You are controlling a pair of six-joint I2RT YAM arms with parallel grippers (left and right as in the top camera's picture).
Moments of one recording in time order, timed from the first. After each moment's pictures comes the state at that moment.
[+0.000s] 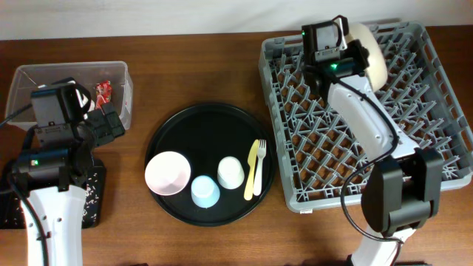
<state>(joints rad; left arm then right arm) 0.14 1.23 1.33 -0.94 -0.20 -0.17 0.23 1.95 1.65 -0.55 0.95 -0.35</state>
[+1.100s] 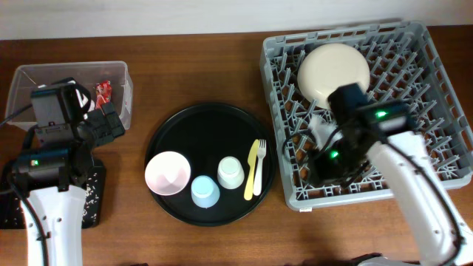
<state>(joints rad) 0.14 1.23 1.33 -0.94 -0.20 -0.17 0.26 1.45 1.31 -1.48 -0.38 0.05</state>
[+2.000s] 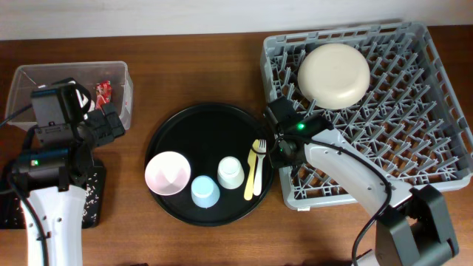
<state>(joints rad) 0.14 1.23 1.33 -0.94 -0.20 -0.17 0.49 1.68 1.19 -0.89 0.10 0.33</state>
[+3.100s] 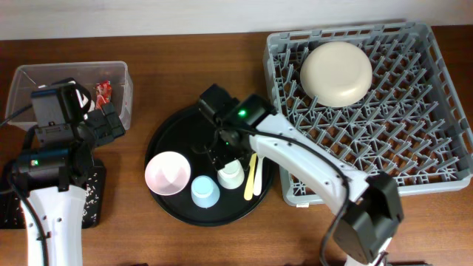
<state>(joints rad) 0.14 1.23 1.33 -0.94 -0.20 -0.17 0.77 1.93 1.76 -1.23 0.01 0.33</state>
